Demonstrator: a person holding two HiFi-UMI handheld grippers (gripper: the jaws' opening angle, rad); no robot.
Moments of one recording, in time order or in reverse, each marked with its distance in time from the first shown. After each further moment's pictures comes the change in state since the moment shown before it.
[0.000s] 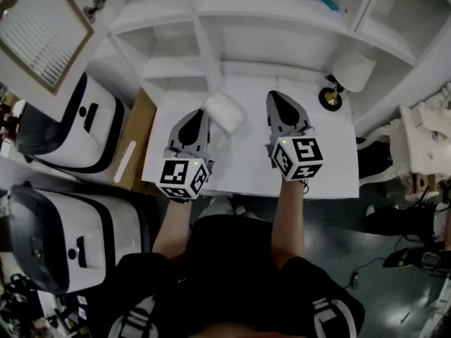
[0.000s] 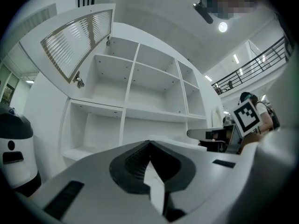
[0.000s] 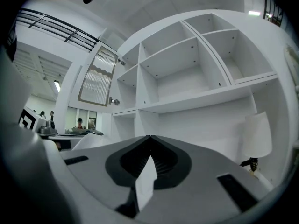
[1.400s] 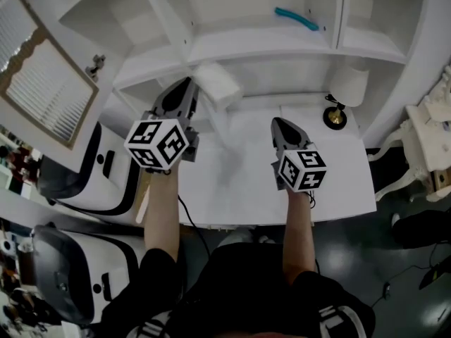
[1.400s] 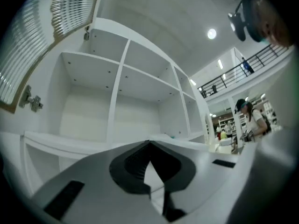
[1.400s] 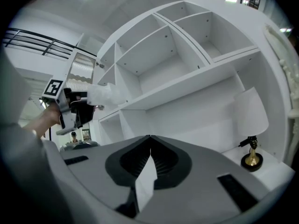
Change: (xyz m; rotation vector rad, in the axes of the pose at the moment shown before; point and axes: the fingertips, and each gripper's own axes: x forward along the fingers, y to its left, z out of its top) left arm 0.120 0.007 0.154 0.052 -0.033 -0.213; right arm 0.015 -0.057 -0.015 0.219 0.032 -0.079
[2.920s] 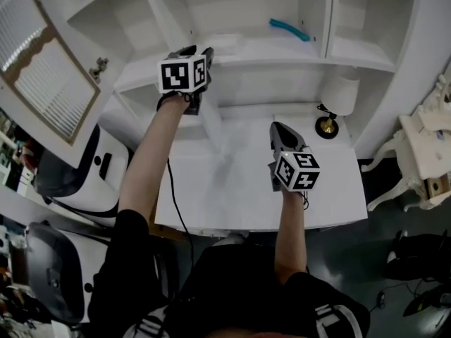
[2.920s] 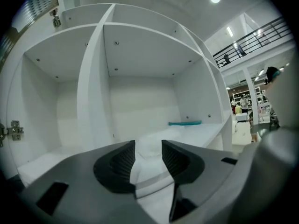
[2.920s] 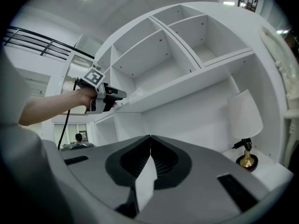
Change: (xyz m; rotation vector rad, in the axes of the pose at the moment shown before) left arm 0.119 0.046 0.000 0.144 0.306 0.194; right arm -0.013 -0.021 0.003 0.009 -0.020 -0.036
